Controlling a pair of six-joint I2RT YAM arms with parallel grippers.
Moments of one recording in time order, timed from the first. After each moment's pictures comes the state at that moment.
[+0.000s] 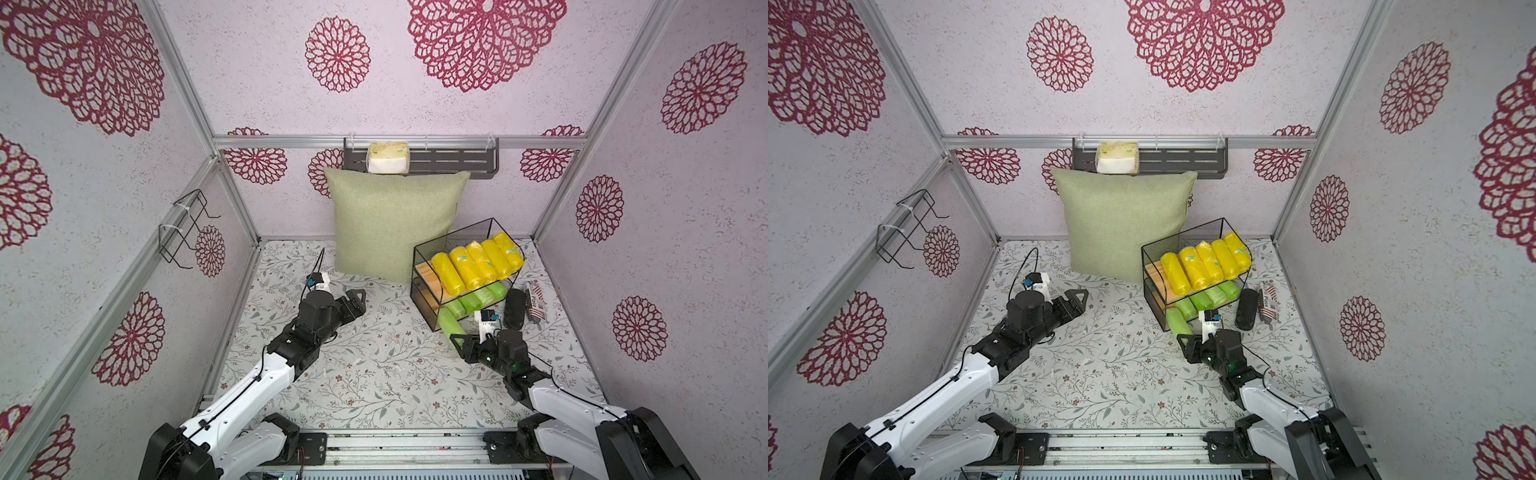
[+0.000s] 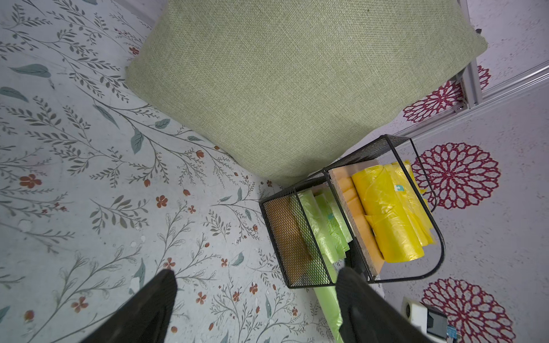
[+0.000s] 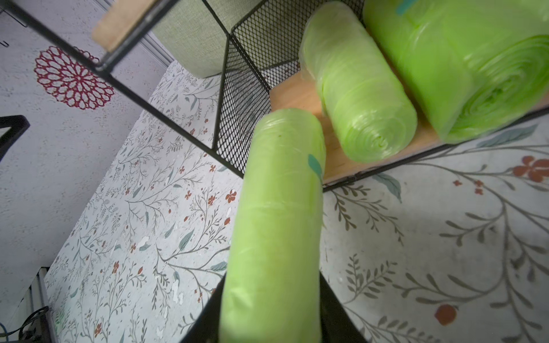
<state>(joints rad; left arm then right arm) -0.49 1.07 0.69 -0.06 -0.07 -0.84 0.37 1.10 0.17 0.48 -0.30 0.50</state>
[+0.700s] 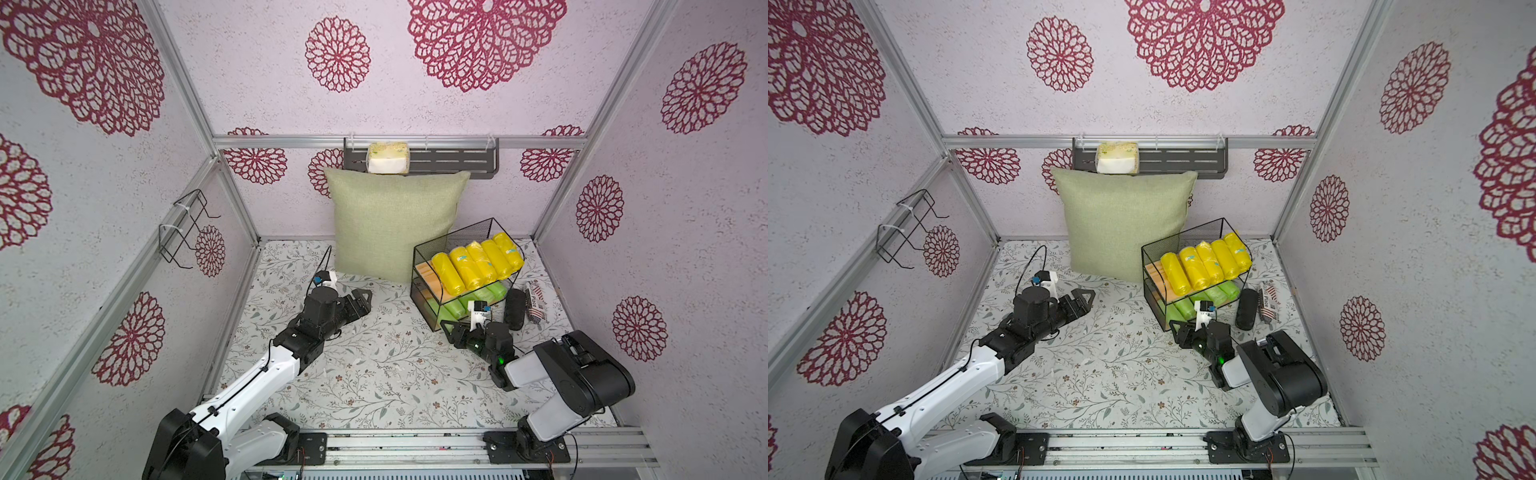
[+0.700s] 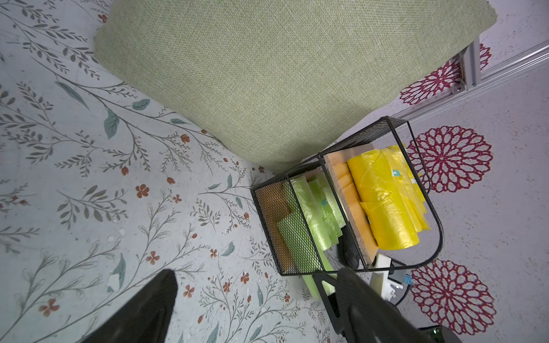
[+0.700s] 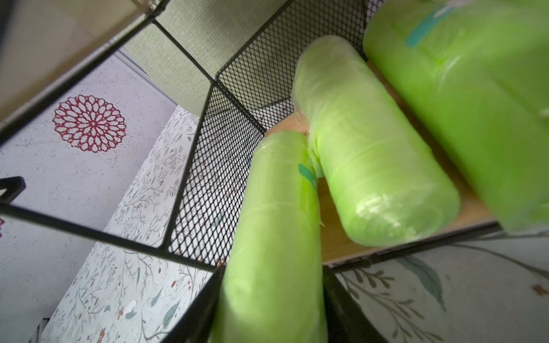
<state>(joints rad) -0.49 1.13 0.72 -0.05 0.01 -0.84 0.37 1.61 0.24 1.03 -0.28 0.62</state>
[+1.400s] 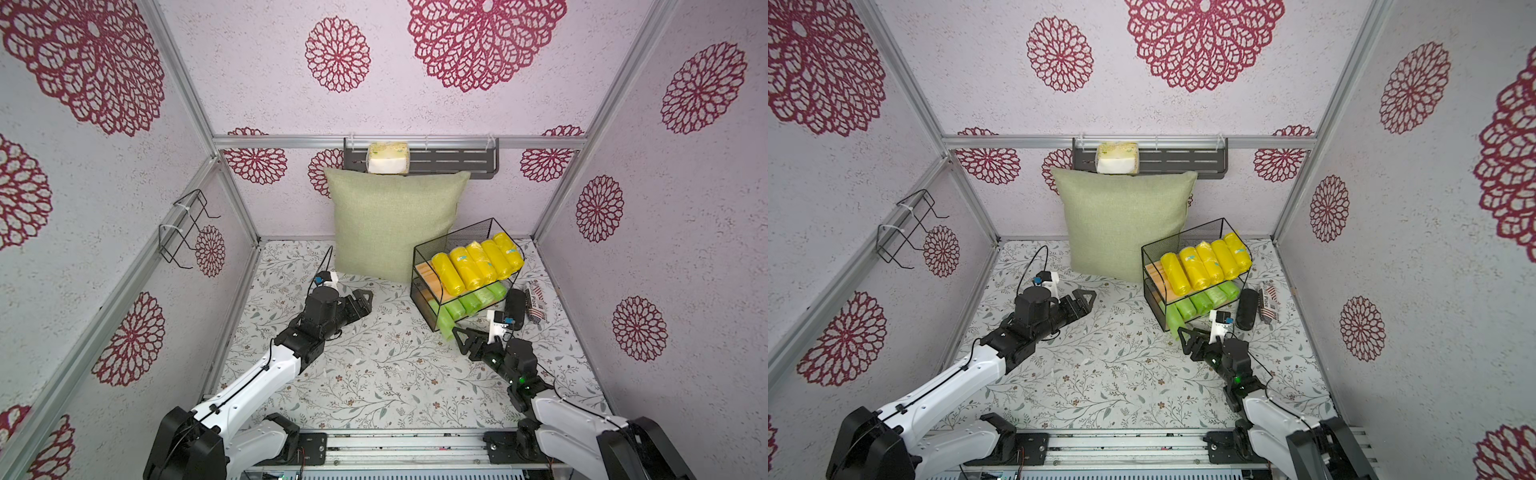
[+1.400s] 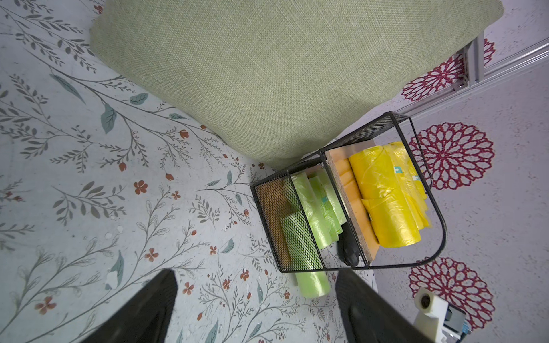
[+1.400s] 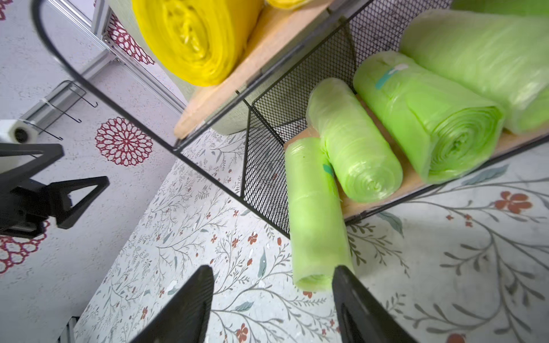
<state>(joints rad) -0.49 1.15 0.72 -0.05 0.02 -0.85 0.36 0.96 0.07 0.65 -0.26 0.63</state>
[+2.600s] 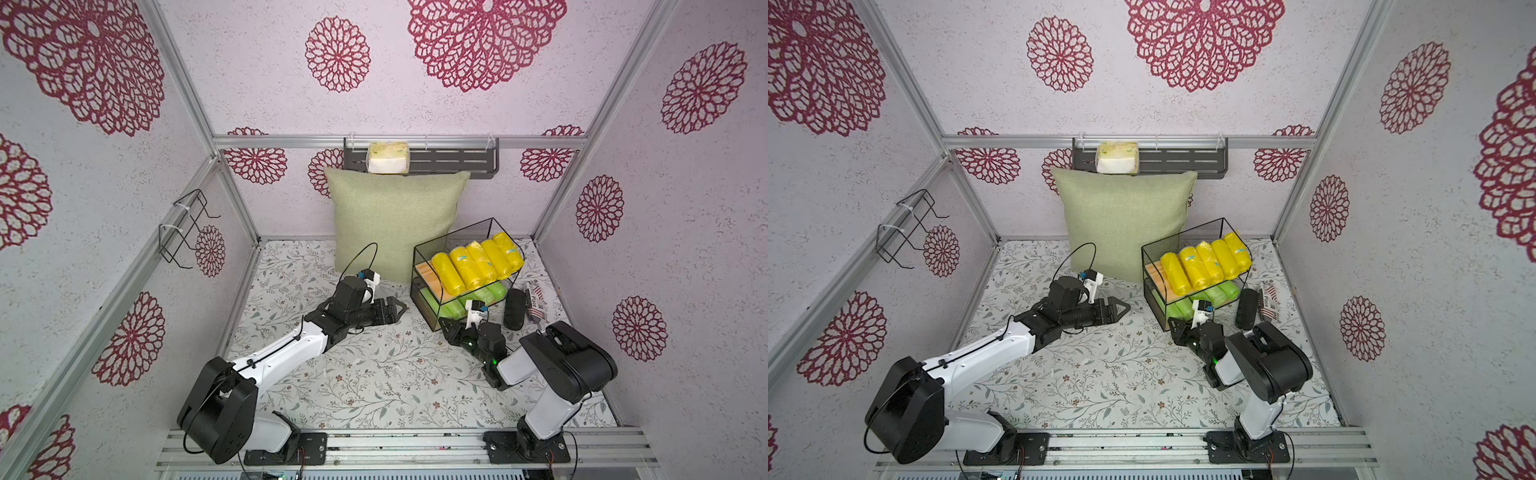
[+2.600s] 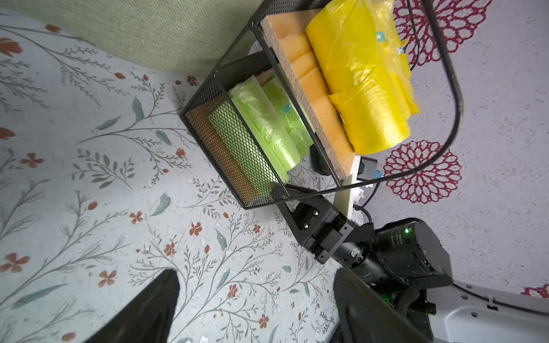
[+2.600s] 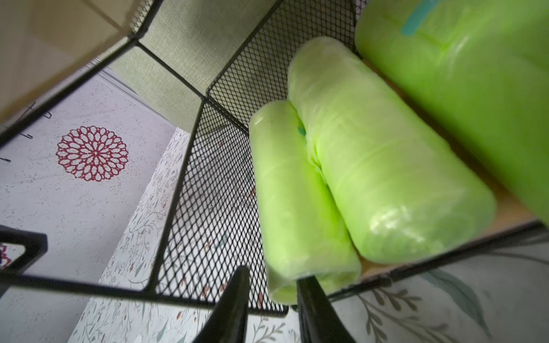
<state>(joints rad) -0.59 1.42 0.89 -0.07 0.33 -0.70 0.43 1.73 0.28 1.16 -0.17 0.74</state>
